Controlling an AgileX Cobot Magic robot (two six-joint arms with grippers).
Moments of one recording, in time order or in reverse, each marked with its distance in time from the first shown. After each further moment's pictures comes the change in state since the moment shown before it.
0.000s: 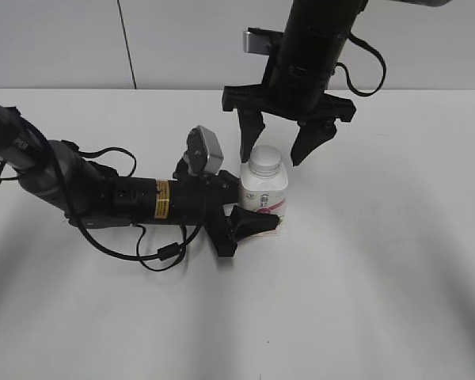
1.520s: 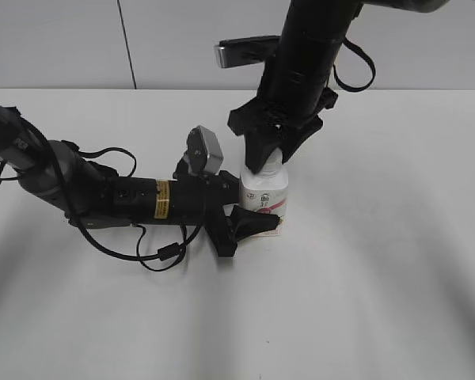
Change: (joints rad) left arm 0.000 0.000 0.000 0.001 -0.003 -0.002; right arm 0.000 0.023 -0.016 0.011 0.007 -0.476
